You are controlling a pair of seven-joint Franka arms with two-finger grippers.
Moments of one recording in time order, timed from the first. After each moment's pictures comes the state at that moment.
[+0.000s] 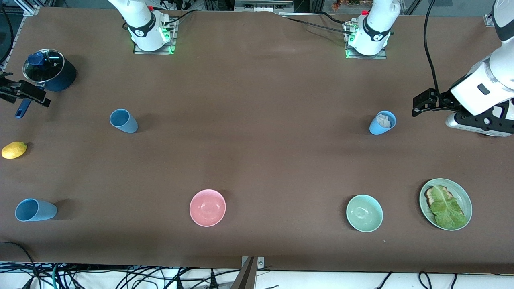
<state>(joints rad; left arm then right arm) -0.01 0.15 -0.09 -1.43 -0.01 1.54 0.06 -0.09 0.02 -0.04 -1.64 -0.01 1.64 -0.02</state>
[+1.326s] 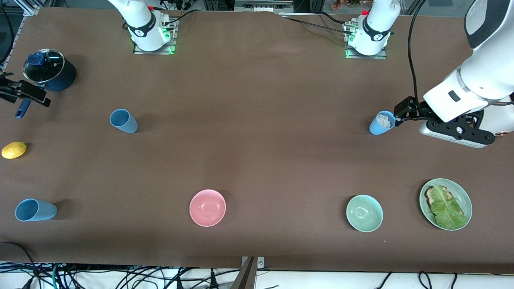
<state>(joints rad) -0.05 0.24 -0.14 -1.33 0.04 1.58 0.06 -0.08 0.02 -0.04 -1.65 -0.01 1.64 -0.02</state>
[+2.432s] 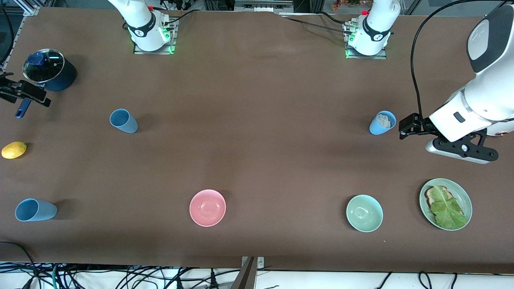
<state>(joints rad) -0.03 0.30 -0.13 -1.33 0.04 1.62 0.06 -0.08 0.02 -0.04 -1.65 -0.01 1.64 -0.02</state>
